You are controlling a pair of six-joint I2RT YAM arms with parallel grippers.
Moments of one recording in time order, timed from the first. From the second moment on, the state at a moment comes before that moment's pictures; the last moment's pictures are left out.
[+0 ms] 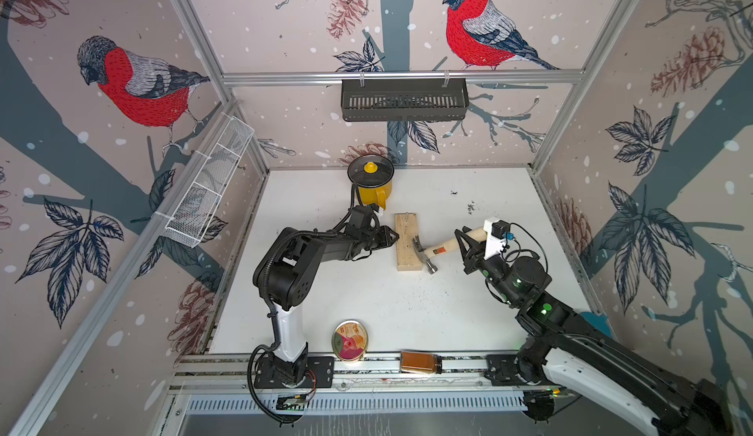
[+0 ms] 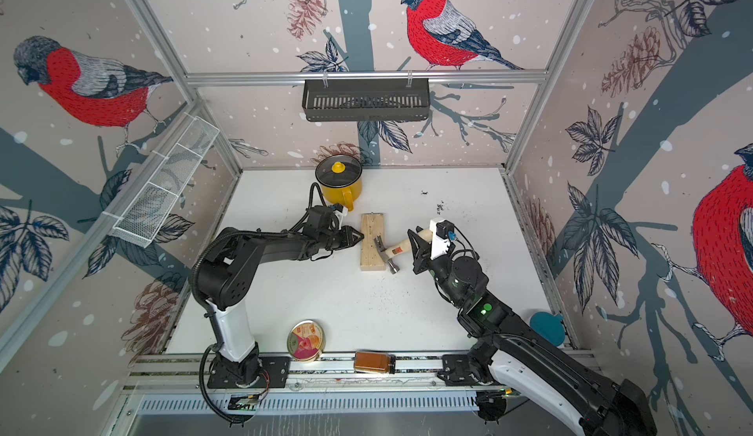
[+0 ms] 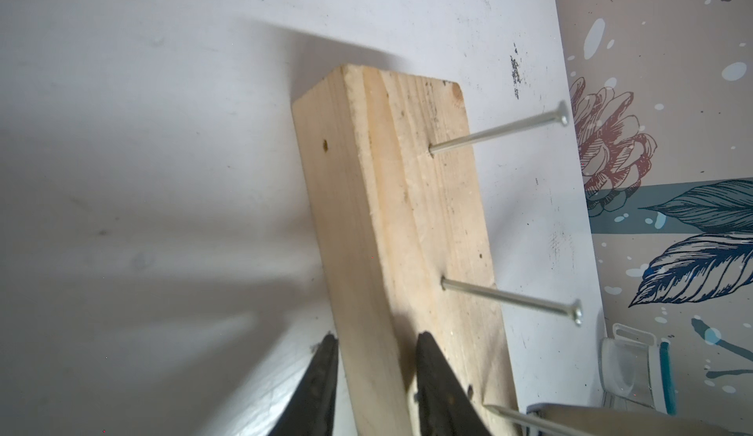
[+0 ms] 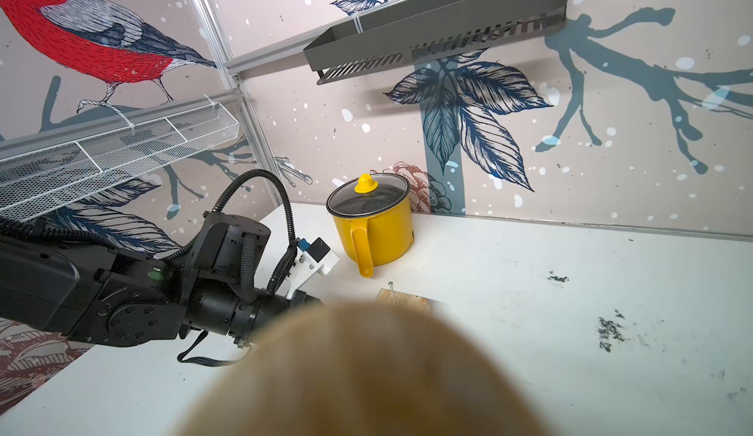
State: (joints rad) left arm -0.46 1.90 0.95 0.22 0.47 -0.62; right arm 0.74 0.70 0.42 0.30 0.17 0.21
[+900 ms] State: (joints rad) left arm -0.46 1.88 0.95 0.14 0.49 -0.62; right arm 0.74 0.67 0.58 0.21 0.21 0.21
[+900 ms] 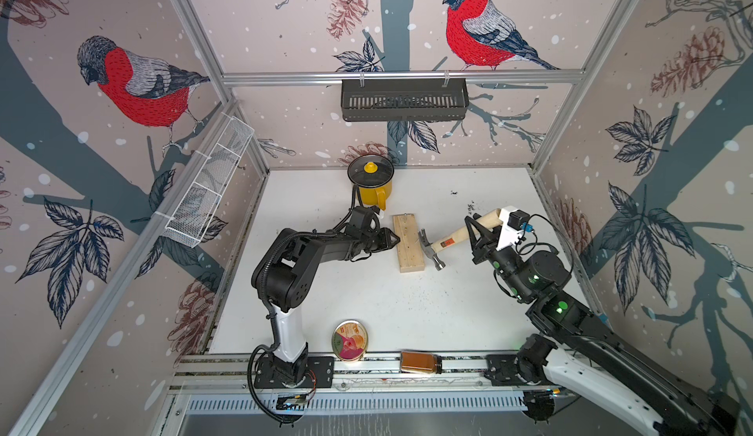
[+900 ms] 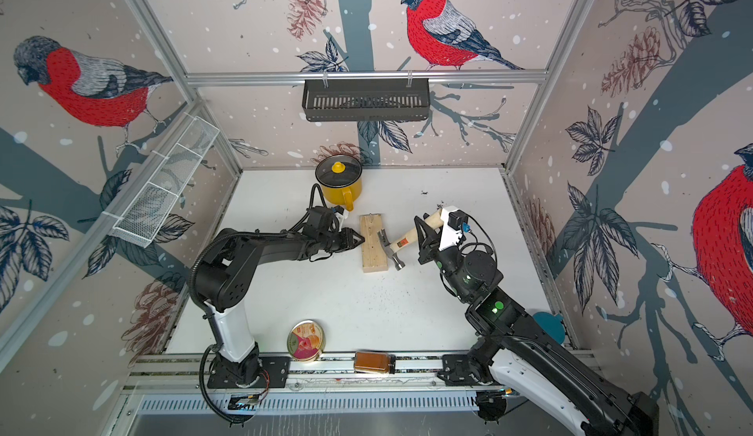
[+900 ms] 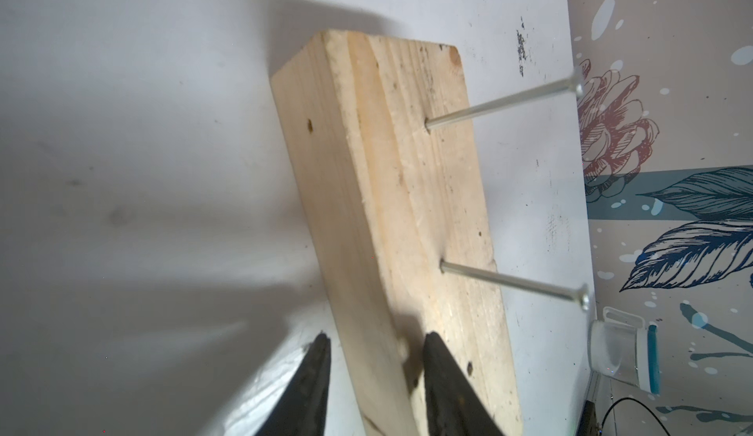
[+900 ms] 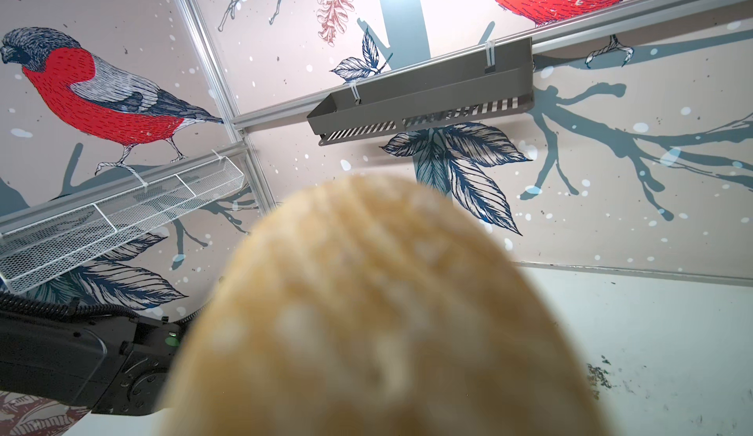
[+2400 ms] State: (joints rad) left arm -0.67 1.27 0.69 0.11 0.07 -0.35; right arm 0.55 1.00 1.12 -0.24 0.02 0.32
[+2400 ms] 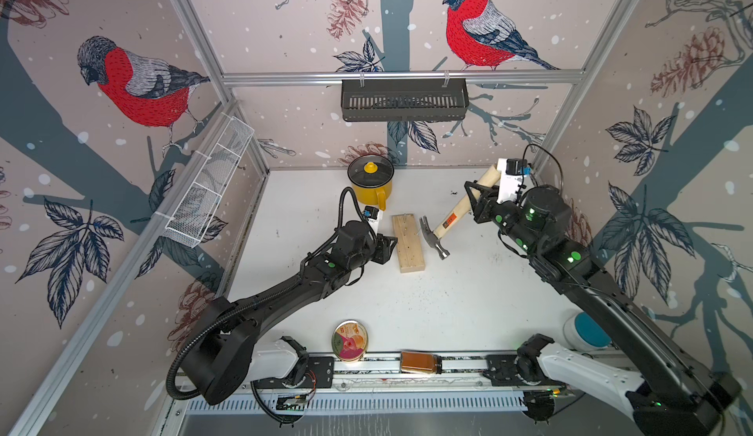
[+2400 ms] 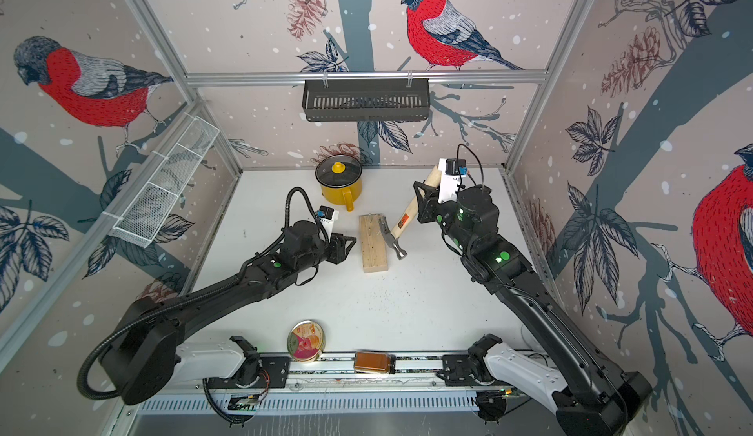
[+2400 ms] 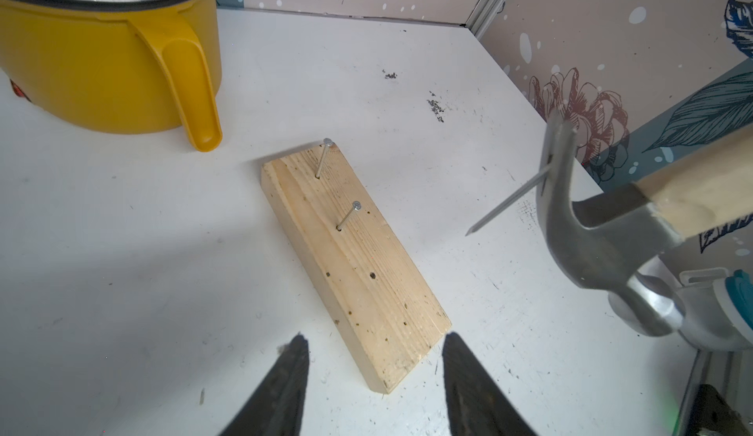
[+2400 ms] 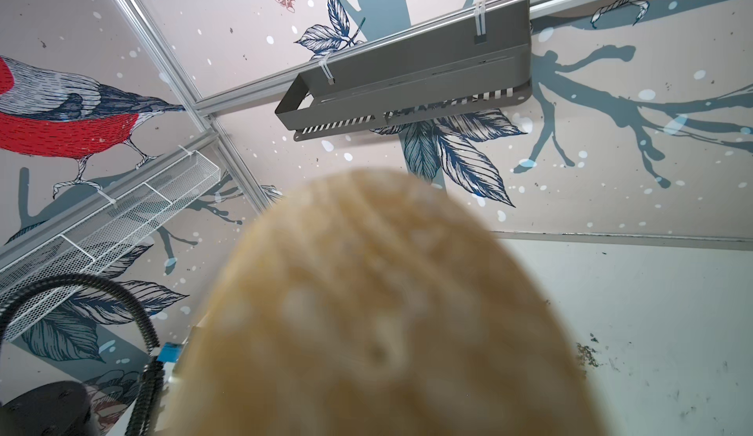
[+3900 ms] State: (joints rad) left arm -0.94 1.29 0.58 0.29 -0.16 0.00; right arm 0.50 1.16 1.33 -0.45 -0.30 0.26
